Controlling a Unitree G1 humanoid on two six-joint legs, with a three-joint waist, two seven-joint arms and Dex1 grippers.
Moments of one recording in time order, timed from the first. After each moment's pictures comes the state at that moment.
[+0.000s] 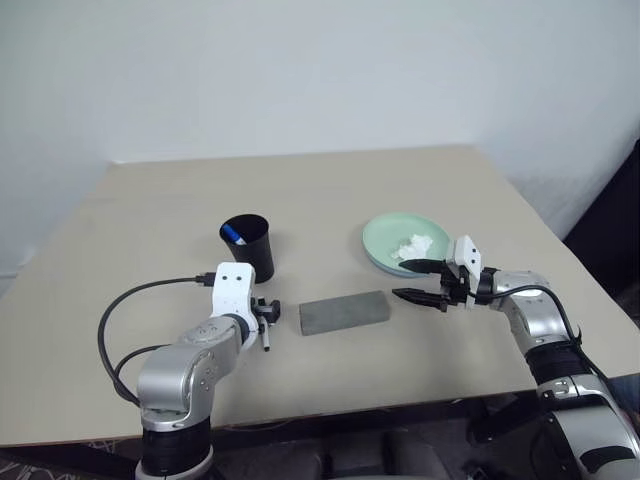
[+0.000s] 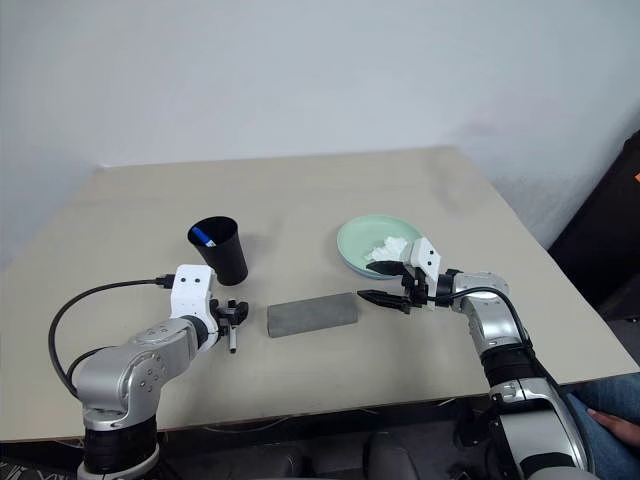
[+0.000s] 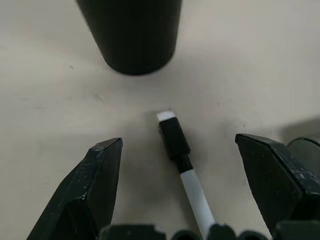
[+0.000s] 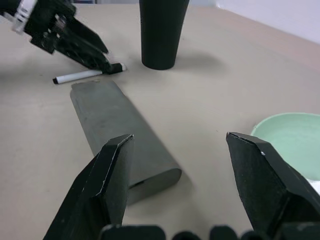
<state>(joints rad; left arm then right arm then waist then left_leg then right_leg) -0.20 0.22 0.12 -0.50 -0.29 1.34 0.06 -0.50 -0.46 0.09 0.46 0.26 -0.04 1.24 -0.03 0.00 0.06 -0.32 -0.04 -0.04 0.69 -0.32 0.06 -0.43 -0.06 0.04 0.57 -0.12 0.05</state>
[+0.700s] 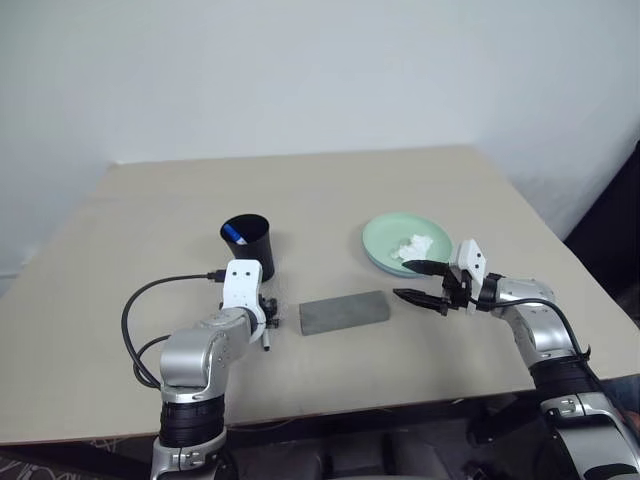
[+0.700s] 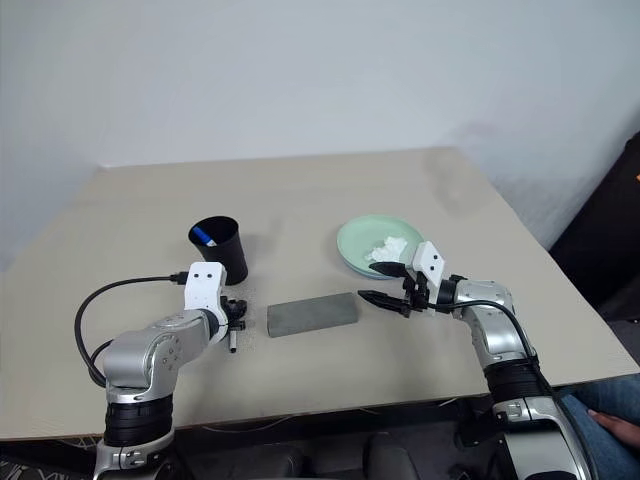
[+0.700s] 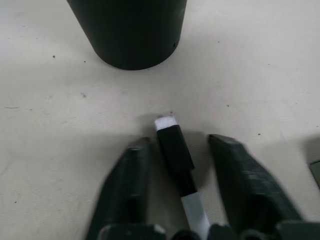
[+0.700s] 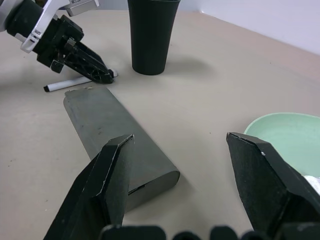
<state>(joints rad) -0.27 0.18 0.13 -0.35 -0.23 1.32 0.04 -0.42 -0.45 0.06 0.32 0.26 0.03 1.15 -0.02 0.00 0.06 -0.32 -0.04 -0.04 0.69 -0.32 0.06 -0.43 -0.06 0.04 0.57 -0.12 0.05</state>
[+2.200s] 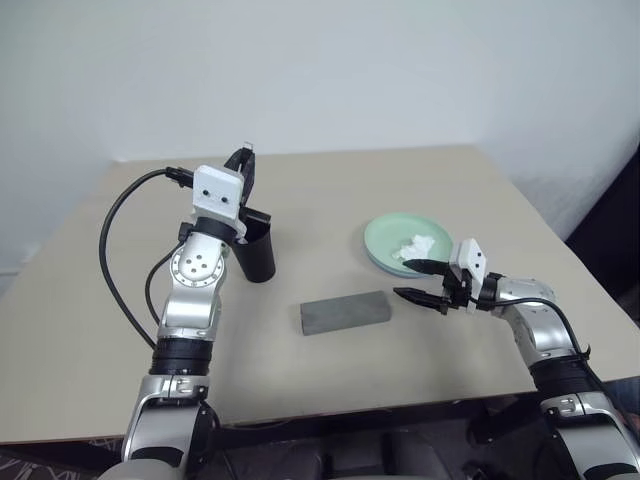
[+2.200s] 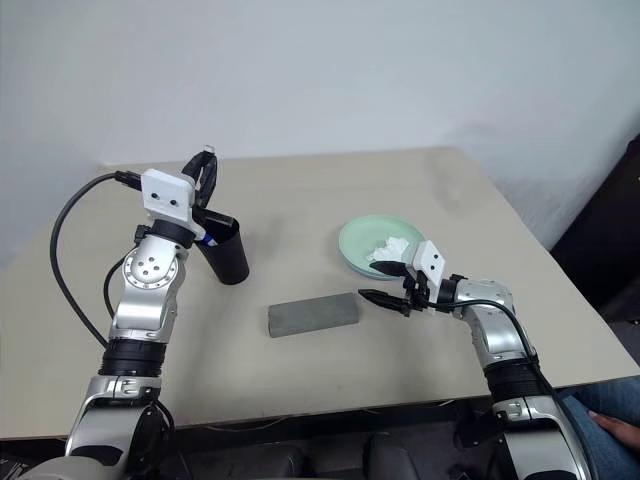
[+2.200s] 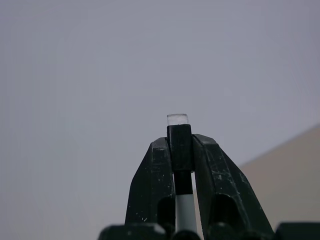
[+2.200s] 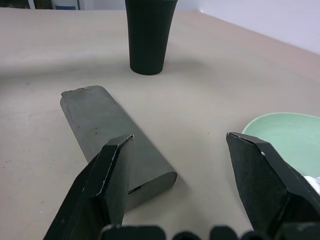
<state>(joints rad) -0.55 0.35 0.07 0.31 0.01 -0.27 -0.16 -0.42 -0.45 0.06 0.32 0.28 0.03 1.16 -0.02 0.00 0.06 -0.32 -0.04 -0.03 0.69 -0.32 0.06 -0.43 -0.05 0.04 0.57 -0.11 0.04</state>
